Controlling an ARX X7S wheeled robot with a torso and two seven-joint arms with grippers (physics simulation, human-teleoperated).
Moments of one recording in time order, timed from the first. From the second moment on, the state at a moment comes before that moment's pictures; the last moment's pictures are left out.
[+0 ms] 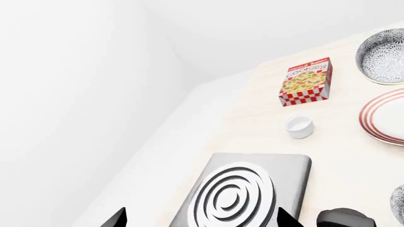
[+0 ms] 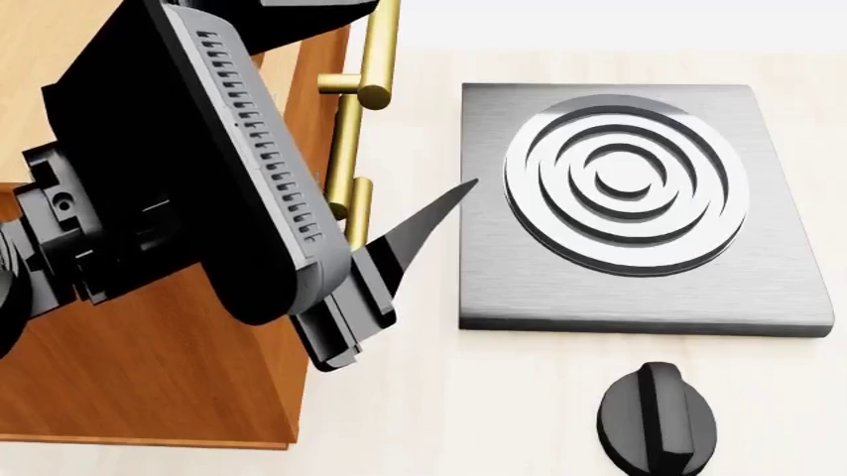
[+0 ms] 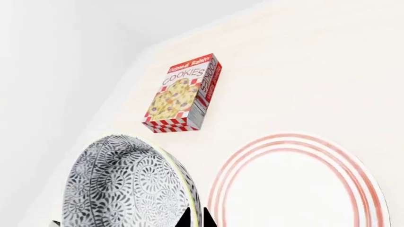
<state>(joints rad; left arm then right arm) -1.62 -0.57 1.10 0.39 -1.04 -0.68 -0.13 -0.12 0.86 0.43 -0.39 1.56 -0.09 1.13</state>
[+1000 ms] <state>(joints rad) -1.59 -0.59 1.10 0.39 -1.03 -0.66 -0.13 -0.03 0.85 0.32 -0.13 1.52 -0.05 1.08</state>
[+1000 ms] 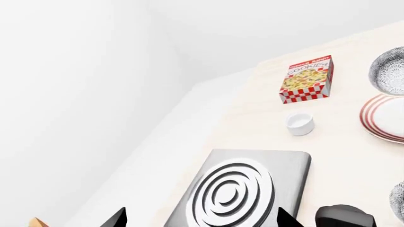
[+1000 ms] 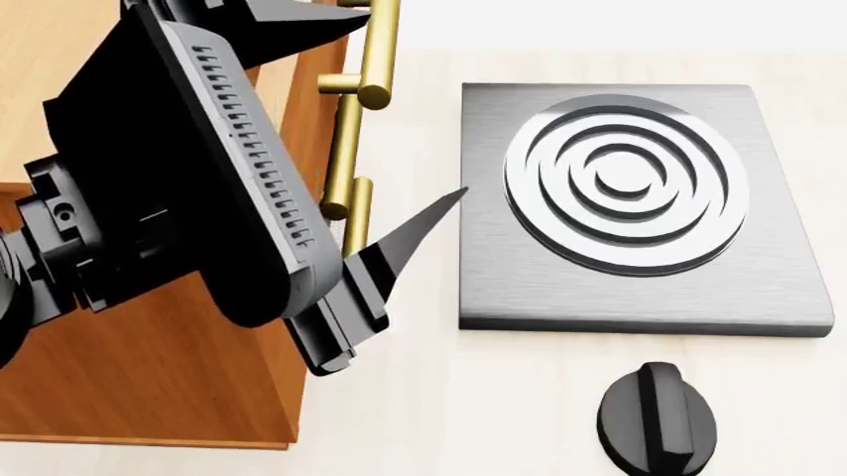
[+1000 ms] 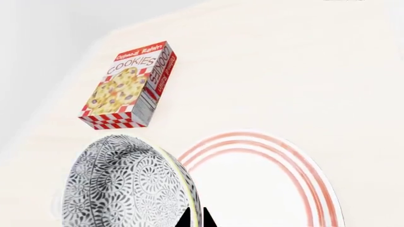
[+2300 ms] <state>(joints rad) -1.56 -0.59 1.11 0.38 -1.01 -0.64 -0.12 0.06 0.82 0.22 0.07 1.49 0.02 1.01</state>
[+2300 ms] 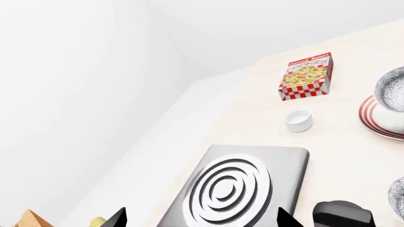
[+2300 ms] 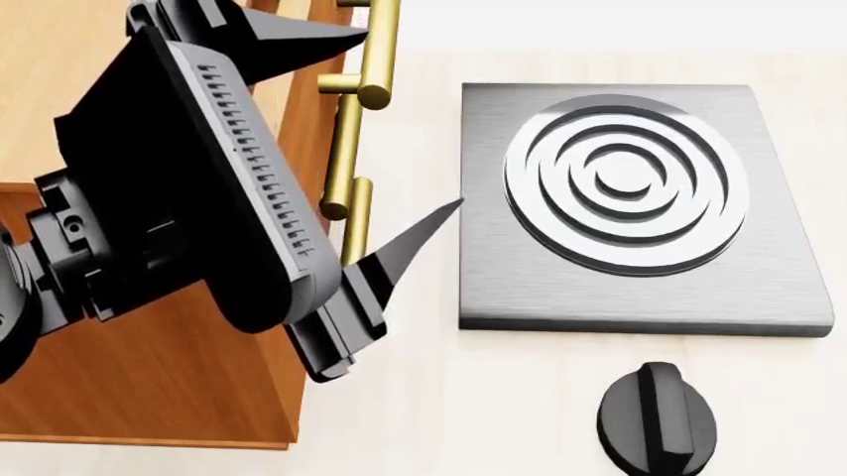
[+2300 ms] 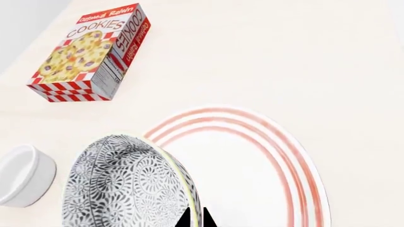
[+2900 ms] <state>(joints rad) -1.55 -0.59 1.11 0.37 -1.00 -0.64 -0.12 0.06 0.81 0.23 0.10 1.50 0.02 0.99</state>
